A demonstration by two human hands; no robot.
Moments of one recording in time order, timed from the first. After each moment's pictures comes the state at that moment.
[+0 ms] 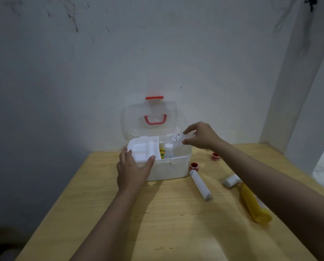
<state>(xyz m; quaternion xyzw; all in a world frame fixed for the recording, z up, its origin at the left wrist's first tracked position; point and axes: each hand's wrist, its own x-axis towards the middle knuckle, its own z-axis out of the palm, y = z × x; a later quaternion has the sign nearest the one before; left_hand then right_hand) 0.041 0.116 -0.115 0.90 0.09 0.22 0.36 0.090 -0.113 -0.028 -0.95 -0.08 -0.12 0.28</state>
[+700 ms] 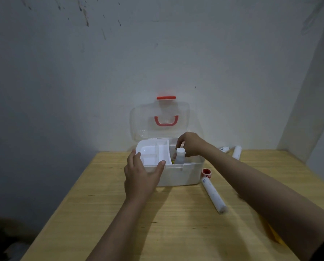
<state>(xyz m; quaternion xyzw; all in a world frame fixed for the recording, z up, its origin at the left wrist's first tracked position) 0.042 0.115 -0.119 0.89 0.08 0.26 0.37 0.140 -0.056 -0.052 -0.97 -0.11 0.01 0.20</state>
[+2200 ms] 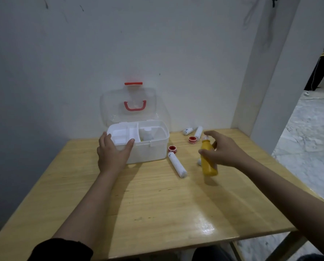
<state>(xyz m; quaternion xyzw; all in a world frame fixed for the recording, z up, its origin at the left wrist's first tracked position) 0.038 0.114 -0.118 0.89 0.08 0.23 0.39 -0.047 -0.186 -0.053 -0.95 0.04 -0.09 0.29</state>
